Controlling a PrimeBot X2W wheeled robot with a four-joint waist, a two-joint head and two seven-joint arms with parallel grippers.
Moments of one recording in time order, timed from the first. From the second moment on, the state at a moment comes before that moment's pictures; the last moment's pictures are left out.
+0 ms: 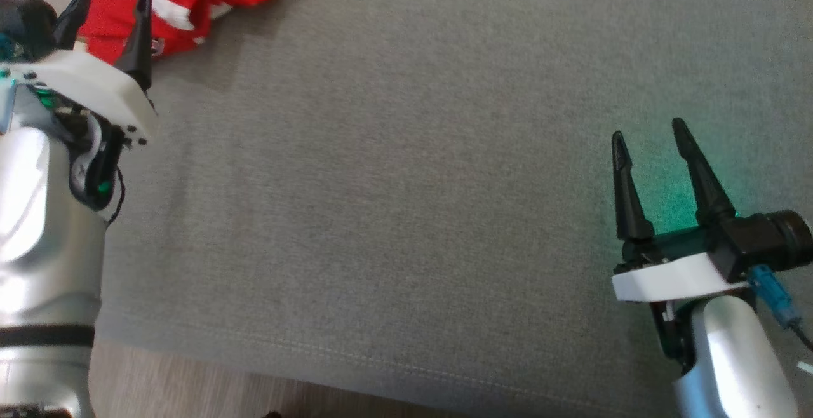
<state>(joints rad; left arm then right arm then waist) -0.71 0.29 -0.15 0.54 -0.27 -0.11 0.00 -0.16 -0.05 0.04 0.11 -0.04 0.12 -0.25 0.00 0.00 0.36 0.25</state>
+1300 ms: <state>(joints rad) -1.01 0.35 -0.30 0.83 -0.24 -0.11 -0.06 -0.17 -0.05 0.03 0.17 0.05 0.12 -0.25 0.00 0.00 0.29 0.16</state>
